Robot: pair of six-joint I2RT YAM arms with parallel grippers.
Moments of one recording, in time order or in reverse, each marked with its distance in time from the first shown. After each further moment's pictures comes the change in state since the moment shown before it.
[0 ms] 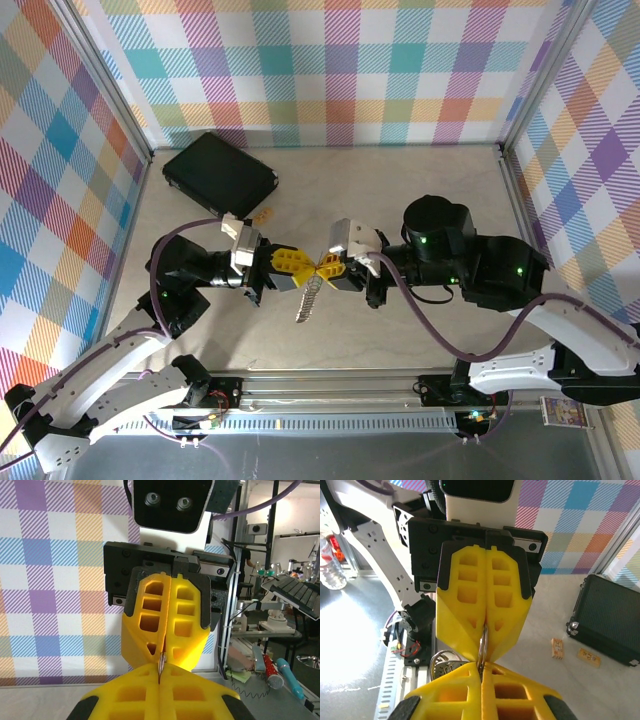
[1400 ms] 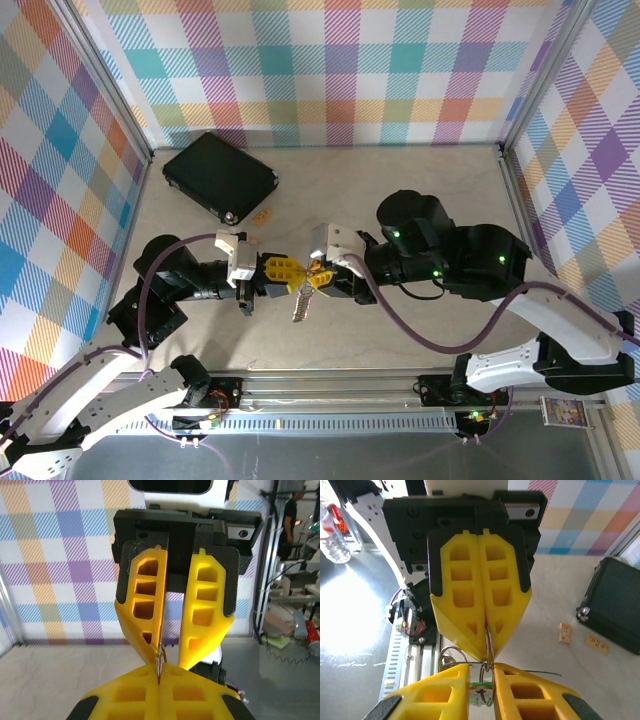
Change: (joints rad) left arm -0.037 -0.095 0.095 -0.428 -0.160 0.282; right arm 0.022 0.109 0.138 -0.141 0.000 -0.043
